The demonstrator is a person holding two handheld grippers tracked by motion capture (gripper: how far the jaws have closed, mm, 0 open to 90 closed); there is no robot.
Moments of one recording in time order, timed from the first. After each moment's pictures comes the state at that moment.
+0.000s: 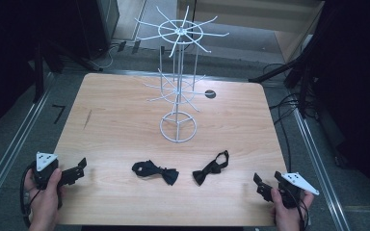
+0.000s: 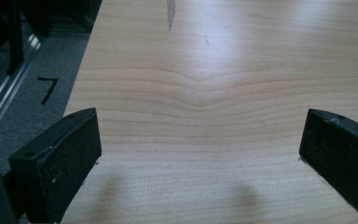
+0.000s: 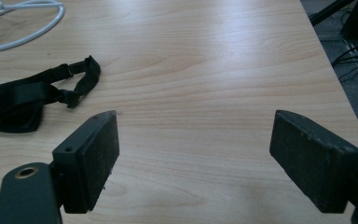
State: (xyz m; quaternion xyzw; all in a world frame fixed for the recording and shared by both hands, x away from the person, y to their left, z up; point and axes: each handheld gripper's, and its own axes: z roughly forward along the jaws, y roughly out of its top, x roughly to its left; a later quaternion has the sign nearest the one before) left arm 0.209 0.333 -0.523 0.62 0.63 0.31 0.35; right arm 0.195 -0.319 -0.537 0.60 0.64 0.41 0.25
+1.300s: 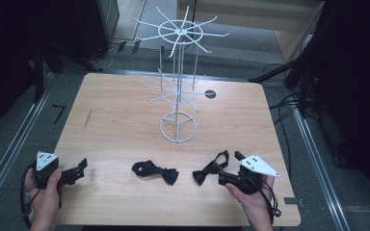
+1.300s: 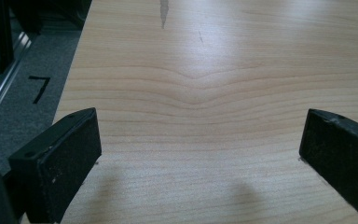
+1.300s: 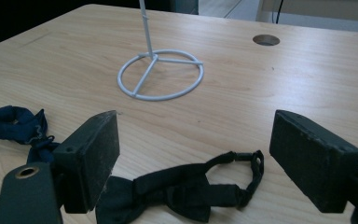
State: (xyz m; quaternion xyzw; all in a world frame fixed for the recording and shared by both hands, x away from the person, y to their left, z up) left arm 0.210 0.336 -0.523 0.63 0.62 0.29 0.36; right arm 0.215 -0.205 -0.480 0.46 0.70 0.49 0.24
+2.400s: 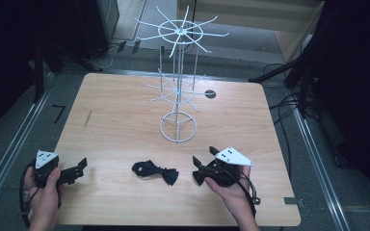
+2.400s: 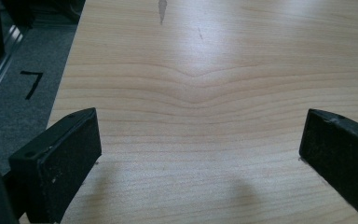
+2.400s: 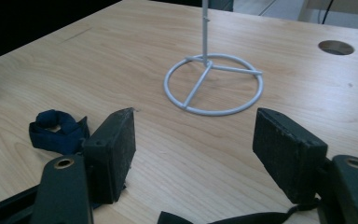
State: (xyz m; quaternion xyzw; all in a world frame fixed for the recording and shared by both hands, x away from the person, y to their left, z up) left arm 0.213 0.339 -0.524 0.64 0.62 0.28 0.36; right arm 0.235 -0.153 -0.482 0.42 0.73 0.50 0.19
